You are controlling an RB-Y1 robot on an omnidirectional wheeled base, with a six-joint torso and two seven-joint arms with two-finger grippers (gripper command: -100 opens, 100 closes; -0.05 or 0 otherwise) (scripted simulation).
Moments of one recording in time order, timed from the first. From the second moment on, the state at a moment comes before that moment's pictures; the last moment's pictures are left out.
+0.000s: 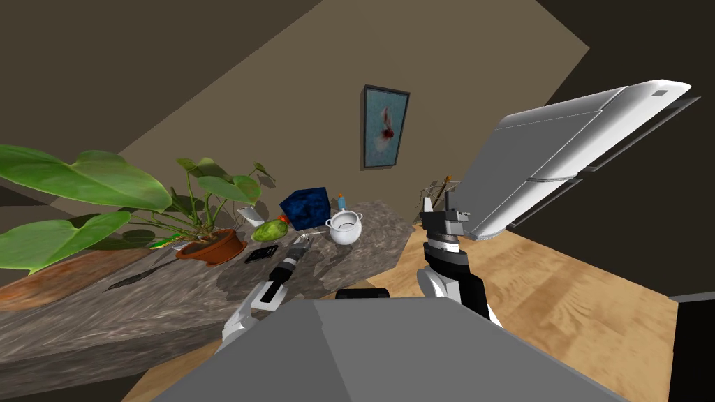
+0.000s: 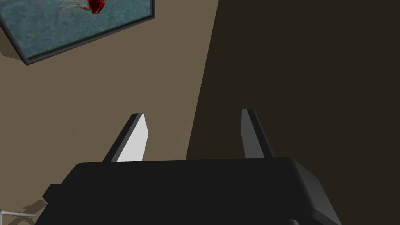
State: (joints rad) left arm 0.26 0.37 0.17 -1.40 -0.47 -0.48 -0.71; right arm 0.49 -0.01 0.07 -2.38 -0.10 -0.52 0.01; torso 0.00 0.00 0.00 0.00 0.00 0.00
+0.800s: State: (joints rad) left arm 0.27 0.37 0.17 -1.40 -0.47 -0.48 -0.71; right arm 0.49 -0.01 0.07 -2.38 -0.10 -0.52 0.01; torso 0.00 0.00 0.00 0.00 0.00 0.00
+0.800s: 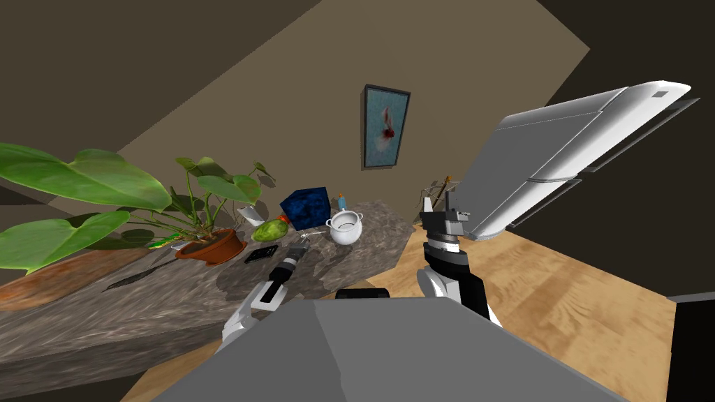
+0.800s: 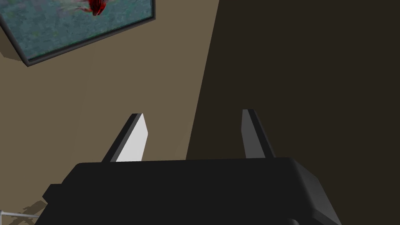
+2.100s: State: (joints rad) left arm 0.23 0.31 0.22 -1.35 -0.49 -0.45 -0.77; right arm 0.49 -0.01 0.07 -2.38 -0.10 -0.52 0.01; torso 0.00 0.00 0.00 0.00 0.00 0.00
